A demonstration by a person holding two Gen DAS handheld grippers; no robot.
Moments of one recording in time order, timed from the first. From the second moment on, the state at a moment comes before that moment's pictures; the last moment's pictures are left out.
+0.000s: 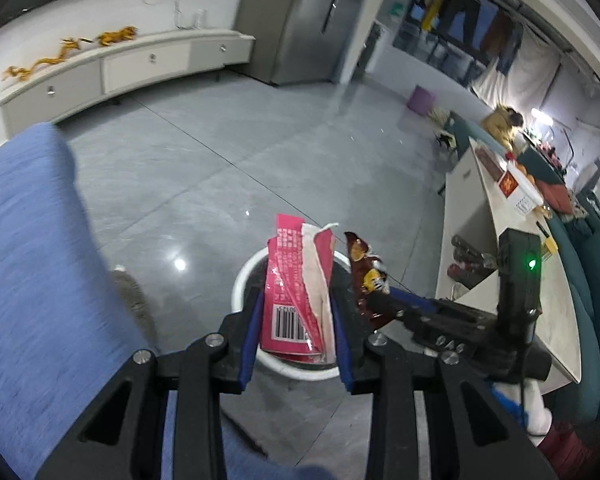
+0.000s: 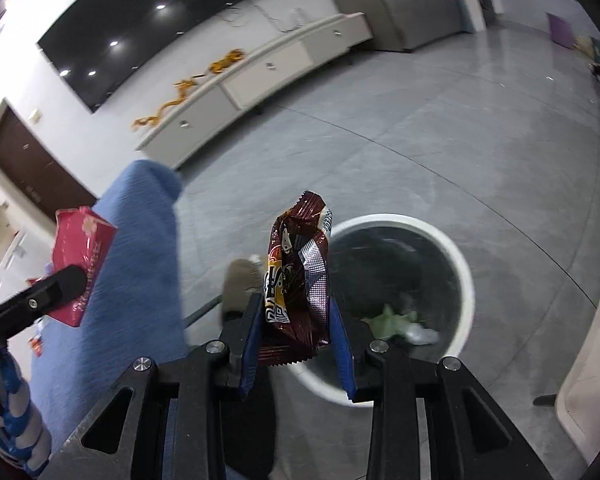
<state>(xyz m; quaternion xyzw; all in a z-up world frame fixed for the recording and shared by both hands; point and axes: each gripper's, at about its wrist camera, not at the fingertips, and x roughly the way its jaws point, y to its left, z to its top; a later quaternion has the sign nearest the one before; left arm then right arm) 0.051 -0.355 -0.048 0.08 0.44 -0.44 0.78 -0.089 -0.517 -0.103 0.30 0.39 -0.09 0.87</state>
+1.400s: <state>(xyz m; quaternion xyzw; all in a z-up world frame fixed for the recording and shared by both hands) 0.045 -0.313 -0.006 0.07 0.36 -0.32 0.87 -0.097 -0.515 -0.102 0.30 0.41 -0.13 0.85</state>
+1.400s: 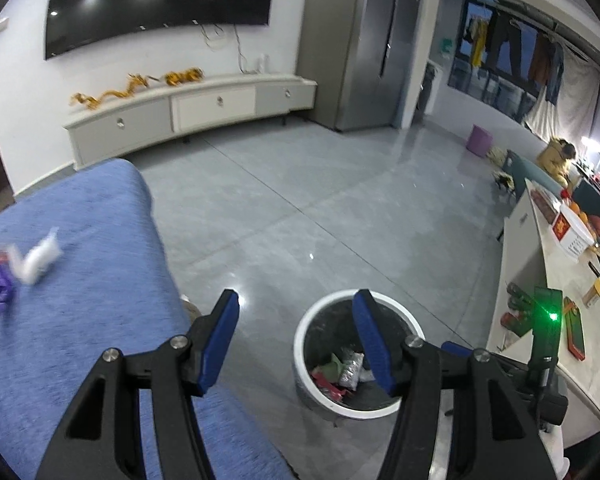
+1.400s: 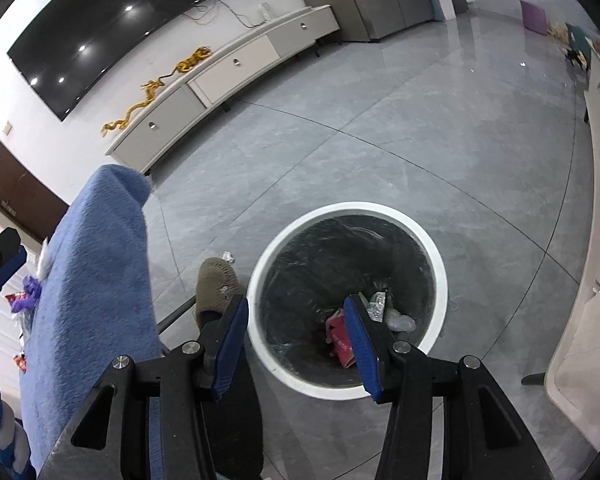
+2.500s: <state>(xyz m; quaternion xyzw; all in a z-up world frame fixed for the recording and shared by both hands) -0.014 -0.132 0.049 -0.03 0.27 -0.23 0.94 -0.089 -0.381 -0.011 0.18 0.39 -0.05 0.90</state>
